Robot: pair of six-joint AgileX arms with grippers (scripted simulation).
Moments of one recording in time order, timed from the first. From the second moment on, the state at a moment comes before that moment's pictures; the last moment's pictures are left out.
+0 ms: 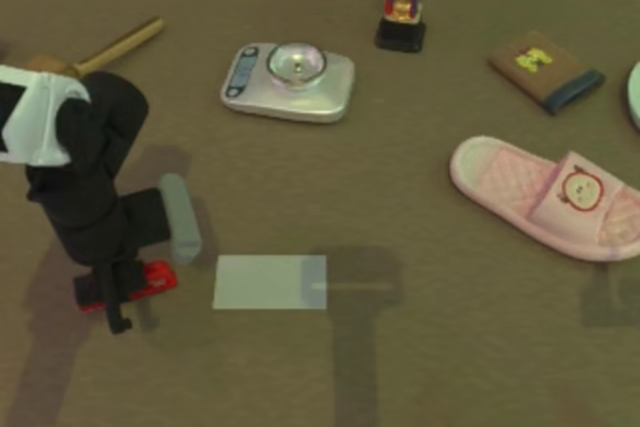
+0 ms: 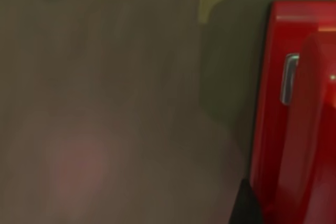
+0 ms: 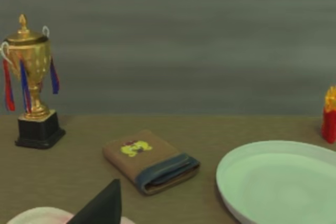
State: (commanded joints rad) left arm -0.26 1.91 1.03 -0.69 0.00 1.01; right arm 0.00 0.00 0.00 0.00 0.00 0.00
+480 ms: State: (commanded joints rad) left arm -0.25 1.80 1.19 -0.98 0.00 1.01; right arm 0.00 0.00 0.00 0.00 0.00 0.00
